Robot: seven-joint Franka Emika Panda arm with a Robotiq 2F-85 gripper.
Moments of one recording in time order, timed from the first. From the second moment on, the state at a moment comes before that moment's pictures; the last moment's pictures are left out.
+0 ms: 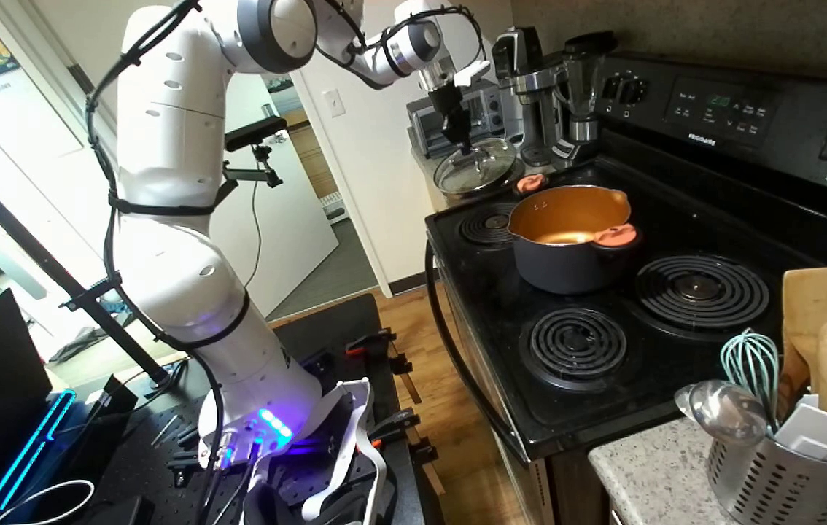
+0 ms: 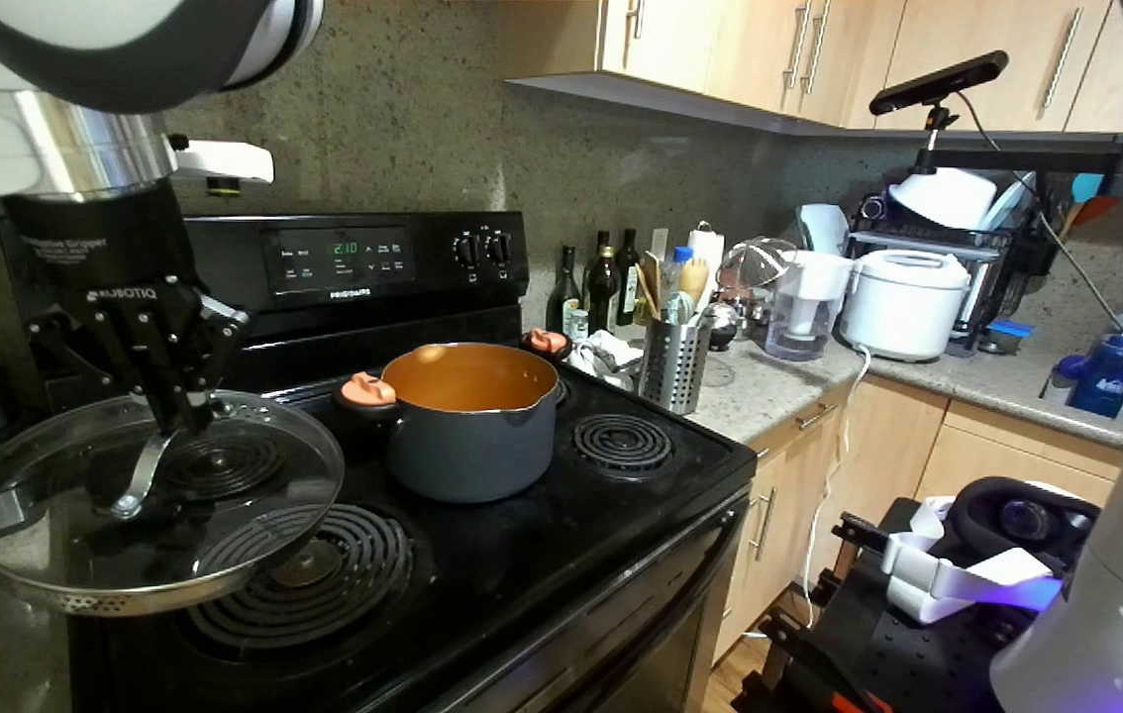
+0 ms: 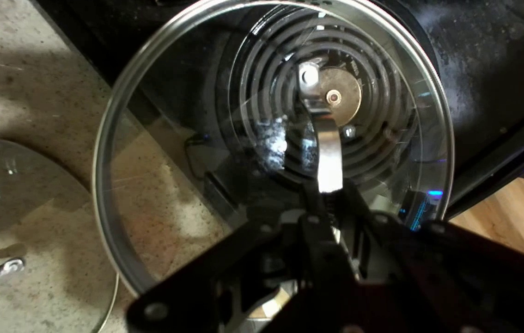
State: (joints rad) arm 0.47 0.58 0.31 -1.51 -0.42 2.04 -1.49
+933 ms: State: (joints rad) arm 0.49 0.31 0.32 -1.59 -0.41 1.90 -1.30
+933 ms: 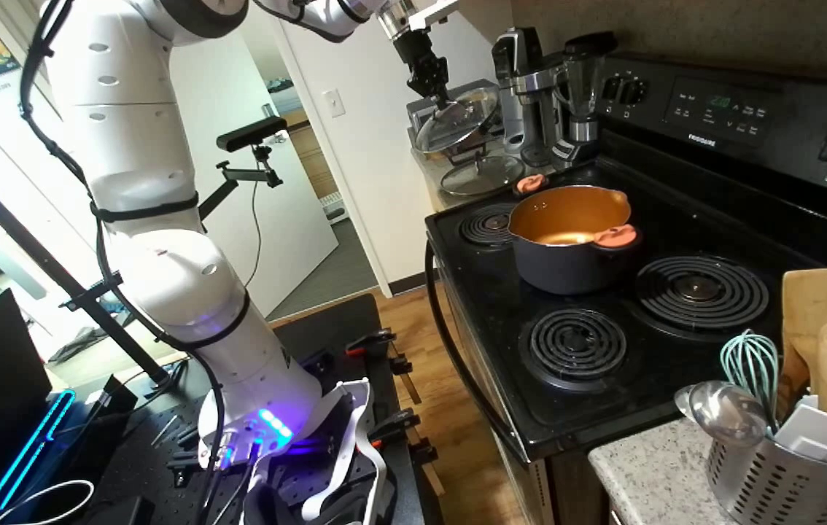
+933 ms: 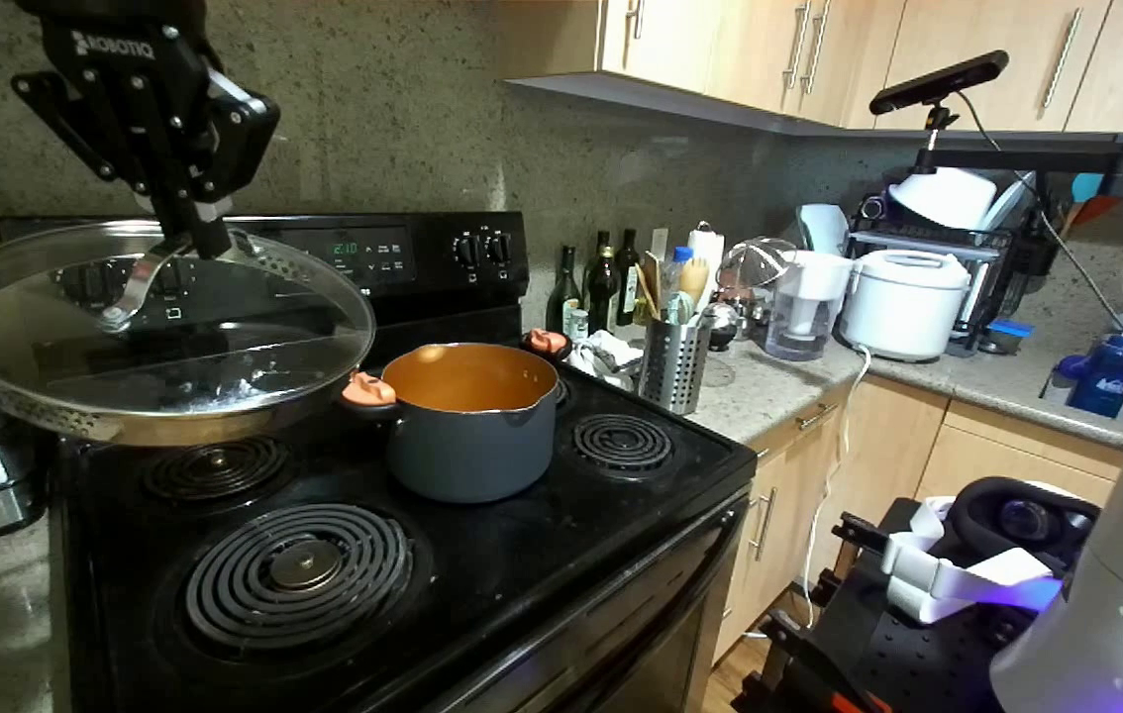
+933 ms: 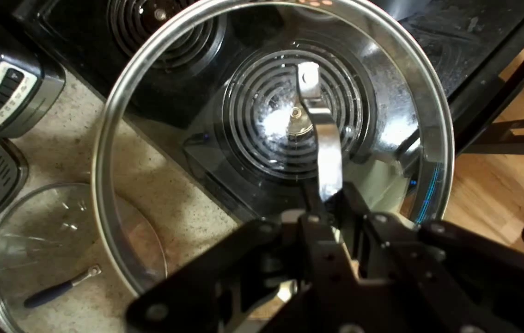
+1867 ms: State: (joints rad) arm 0.36 0.10 0.31 -1.84 -0.38 1.91 -1.07
